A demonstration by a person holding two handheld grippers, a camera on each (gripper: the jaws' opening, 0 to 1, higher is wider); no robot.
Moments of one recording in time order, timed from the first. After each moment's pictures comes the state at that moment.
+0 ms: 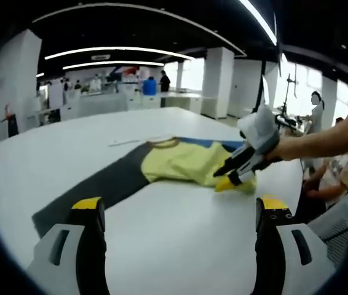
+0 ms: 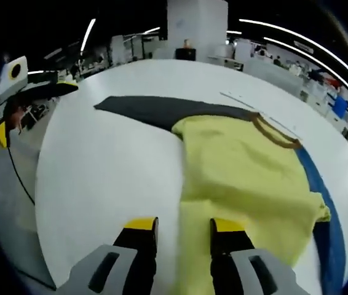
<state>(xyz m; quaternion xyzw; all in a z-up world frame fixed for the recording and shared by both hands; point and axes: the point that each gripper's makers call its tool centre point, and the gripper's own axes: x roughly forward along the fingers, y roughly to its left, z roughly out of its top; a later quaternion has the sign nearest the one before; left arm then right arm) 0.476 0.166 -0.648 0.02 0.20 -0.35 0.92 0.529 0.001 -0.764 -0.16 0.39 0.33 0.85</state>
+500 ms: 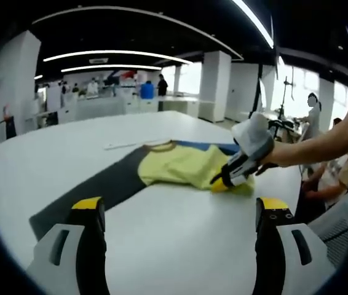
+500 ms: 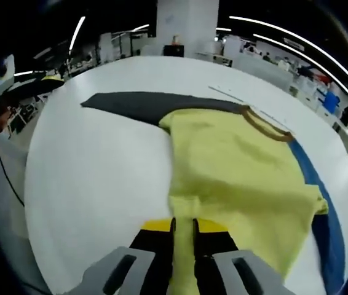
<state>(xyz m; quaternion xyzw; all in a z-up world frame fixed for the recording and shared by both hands) 0.477 0.160 -0.650 0.02 0.19 -0.35 0.92 0.537 -0.007 -0.771 -0.16 0.40 0.30 0.85</state>
